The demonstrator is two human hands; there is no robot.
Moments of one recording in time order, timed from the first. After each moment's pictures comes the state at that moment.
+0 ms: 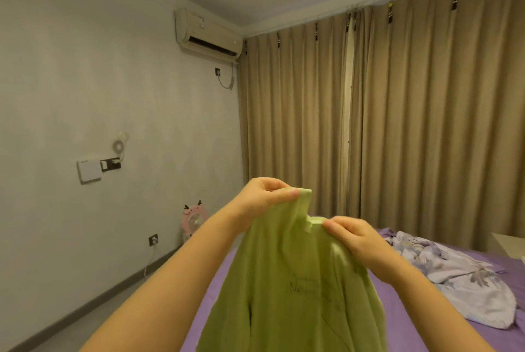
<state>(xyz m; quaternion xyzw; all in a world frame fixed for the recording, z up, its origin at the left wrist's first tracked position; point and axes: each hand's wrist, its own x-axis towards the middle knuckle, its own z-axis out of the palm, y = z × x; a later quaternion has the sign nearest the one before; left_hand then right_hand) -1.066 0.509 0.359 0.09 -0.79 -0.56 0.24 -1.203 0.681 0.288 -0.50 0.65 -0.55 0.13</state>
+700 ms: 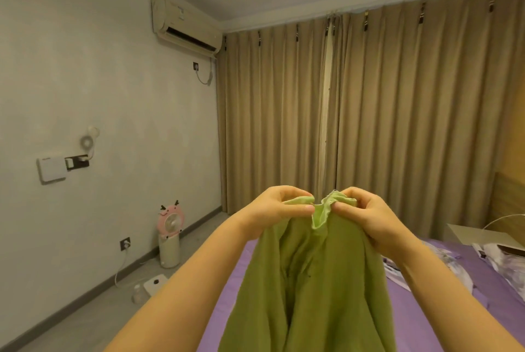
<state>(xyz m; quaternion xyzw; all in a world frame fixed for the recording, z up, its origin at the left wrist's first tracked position) -1.043 0.478 0.346 0.00 -0.82 -0.56 0.15 -1.159 0.659 0.327 -0.41 0.61 -0.66 0.13</state>
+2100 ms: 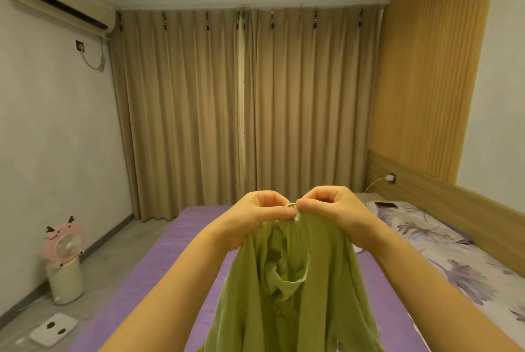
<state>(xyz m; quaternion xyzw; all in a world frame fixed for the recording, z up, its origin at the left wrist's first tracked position) -1.040 0.488 0.322 -0.17 -0.76 -0.63 0.01 -1.083 0.686 0.329 -0.36 0.72 -0.60 0.03</state>
